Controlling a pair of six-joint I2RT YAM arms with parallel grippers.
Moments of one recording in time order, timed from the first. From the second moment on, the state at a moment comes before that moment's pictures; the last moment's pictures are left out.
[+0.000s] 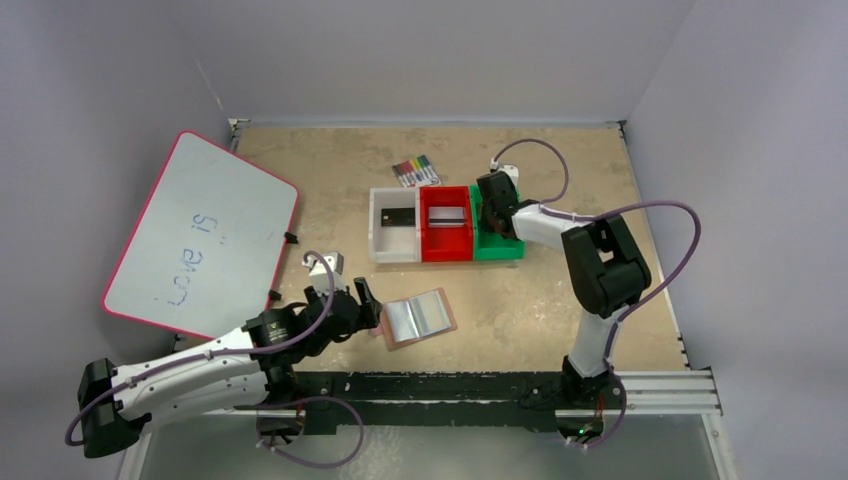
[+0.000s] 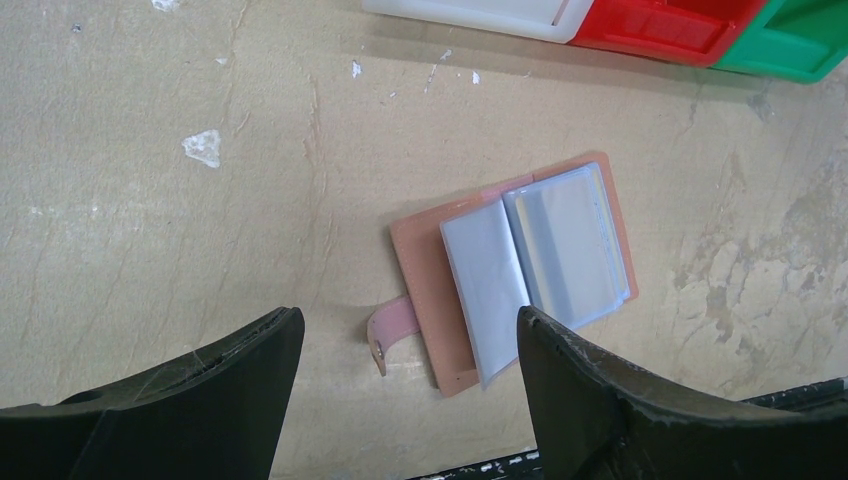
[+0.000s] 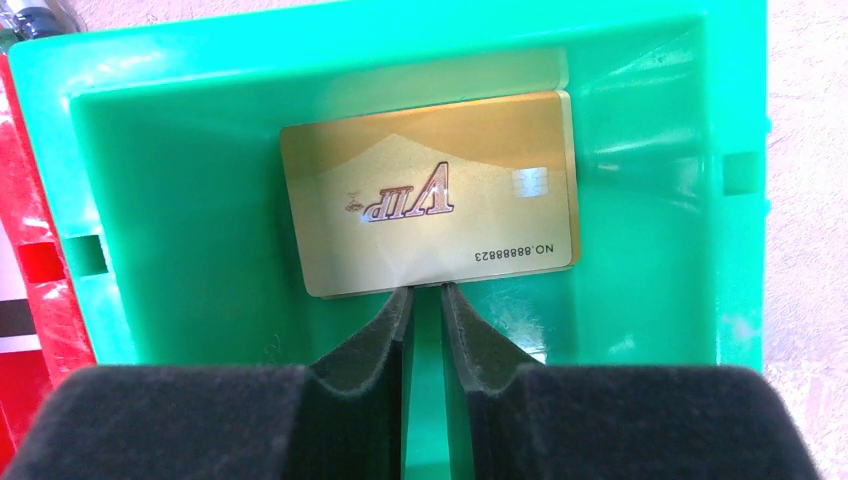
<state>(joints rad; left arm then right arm) -1.09 0.70 0.48 -0.59 -0.58 -1.04 0.43 1.86 1.10 -0.14 0.35 0.43</state>
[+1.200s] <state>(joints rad) -1.09 0.91 0.49 -0.39 -0.49 -1.07 0.53 0.91 0.29 0.20 -0.29 0.86</state>
